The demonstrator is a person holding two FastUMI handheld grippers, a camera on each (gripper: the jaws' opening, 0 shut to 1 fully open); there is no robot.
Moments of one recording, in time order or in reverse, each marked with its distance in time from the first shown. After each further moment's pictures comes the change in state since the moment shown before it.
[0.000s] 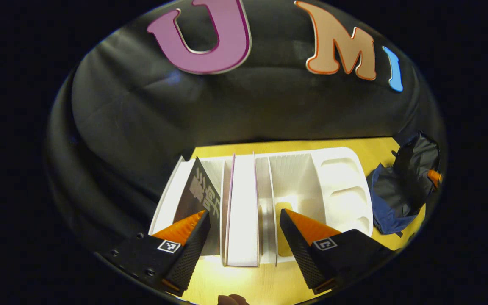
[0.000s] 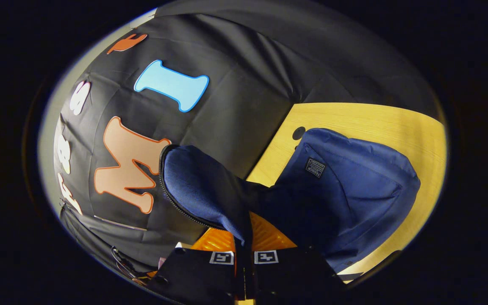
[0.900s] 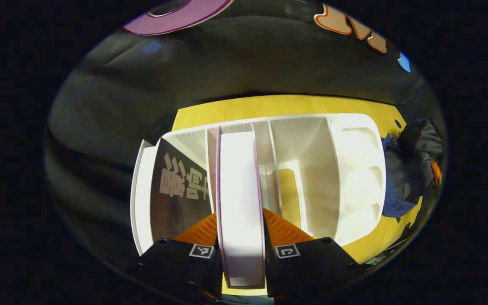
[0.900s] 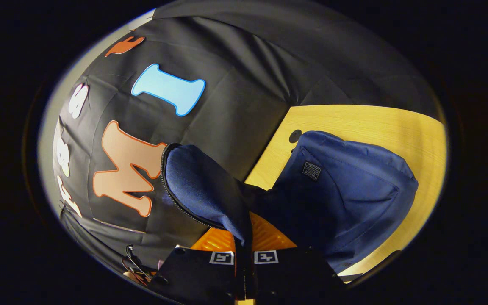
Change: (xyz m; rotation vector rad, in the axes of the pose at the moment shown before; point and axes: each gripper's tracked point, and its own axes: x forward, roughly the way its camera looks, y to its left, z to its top) left arm 0.002 -0.013 -0.018 0.089 0.314 -0.051; right arm -0.001 -0.001 0.007 0.018 -0.023 -0.016
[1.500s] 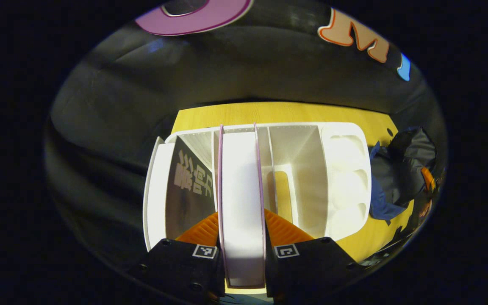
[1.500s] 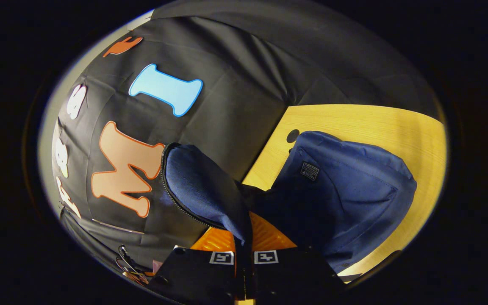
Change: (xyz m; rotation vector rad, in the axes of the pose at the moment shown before) left arm -0.034 0.009 0.006 -0.100 -0.081 -0.059; right arm 0.001 -0.003 0.003 0.004 0.000 -0.019
